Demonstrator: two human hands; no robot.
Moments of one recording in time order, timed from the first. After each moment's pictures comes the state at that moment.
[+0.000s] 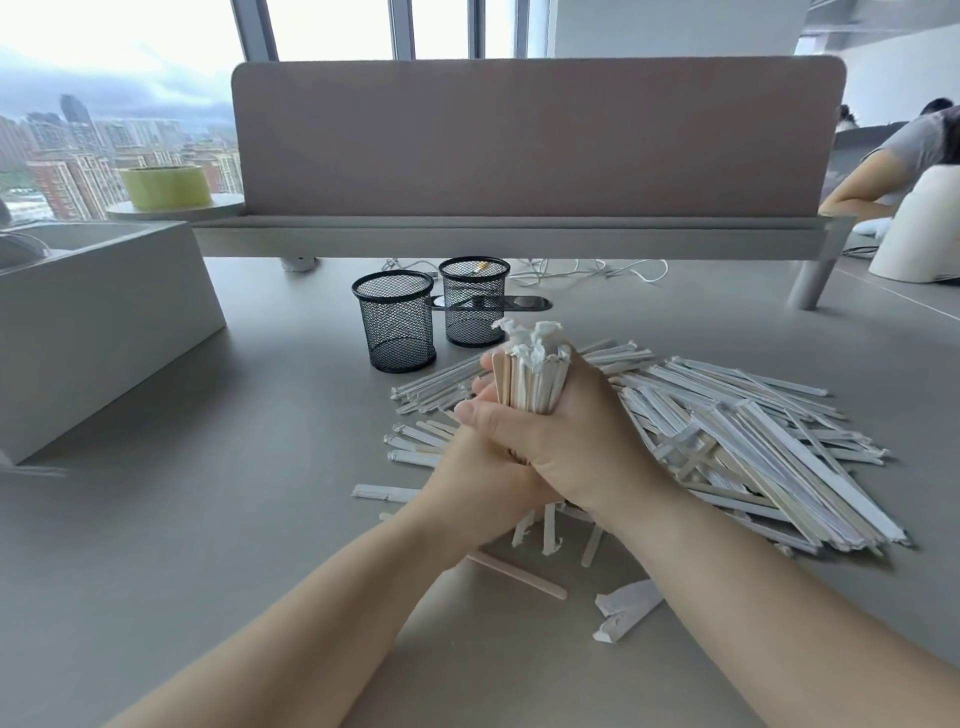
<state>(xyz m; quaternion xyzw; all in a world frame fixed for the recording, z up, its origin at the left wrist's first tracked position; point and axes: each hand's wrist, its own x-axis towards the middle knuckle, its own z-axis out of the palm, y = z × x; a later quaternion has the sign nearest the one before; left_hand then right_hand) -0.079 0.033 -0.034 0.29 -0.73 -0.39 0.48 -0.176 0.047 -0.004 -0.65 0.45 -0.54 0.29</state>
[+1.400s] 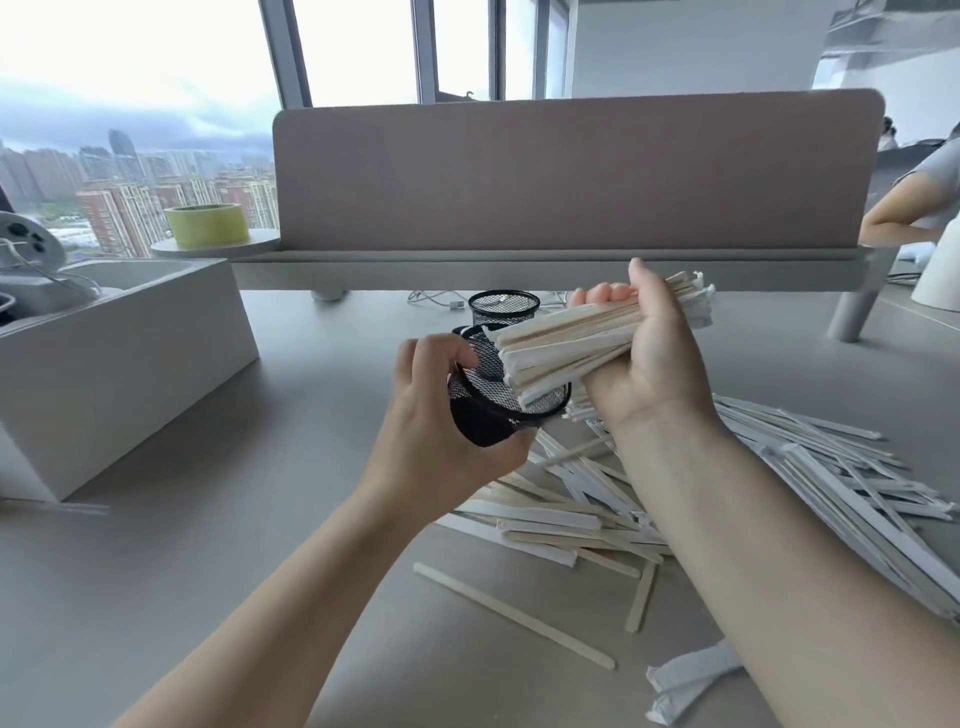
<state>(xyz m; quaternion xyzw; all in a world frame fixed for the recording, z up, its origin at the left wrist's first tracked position) -0.026 -0.008 -0.010 0.44 -0.73 -0.13 0.51 -0.180 -0.029 0.049 -0.16 0.15 -0.78 0.59</state>
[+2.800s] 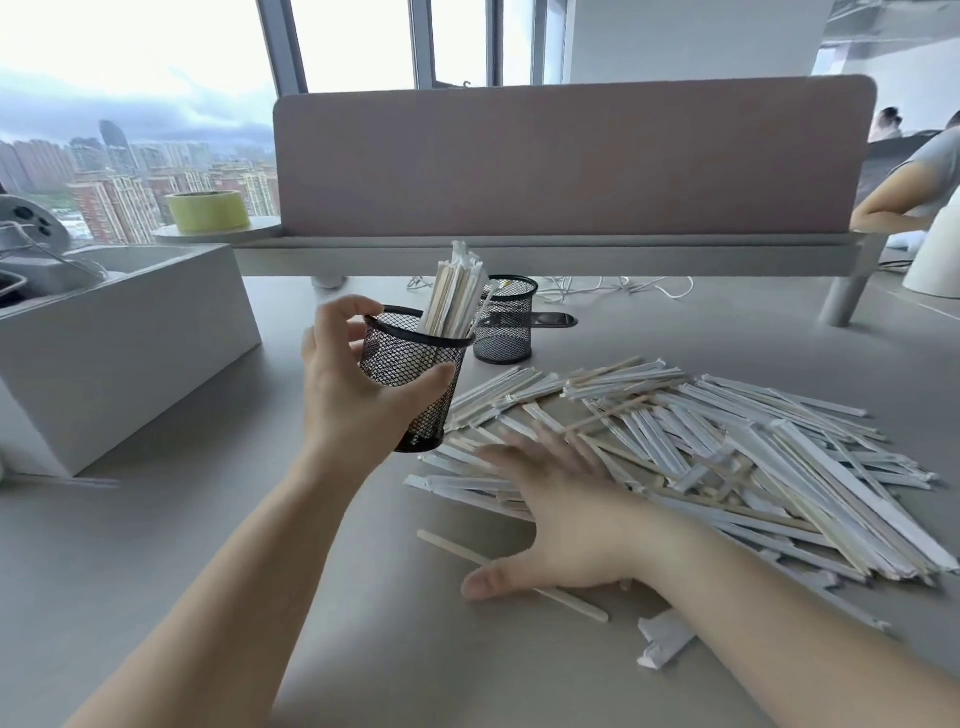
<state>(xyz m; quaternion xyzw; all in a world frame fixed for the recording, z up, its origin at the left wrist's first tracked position) 0.013 -0.009 0.000 0.50 -0.60 -0.16 0.61 -0.176 0.036 -0.037 -0.83 0.54 -0.04 0.13</state>
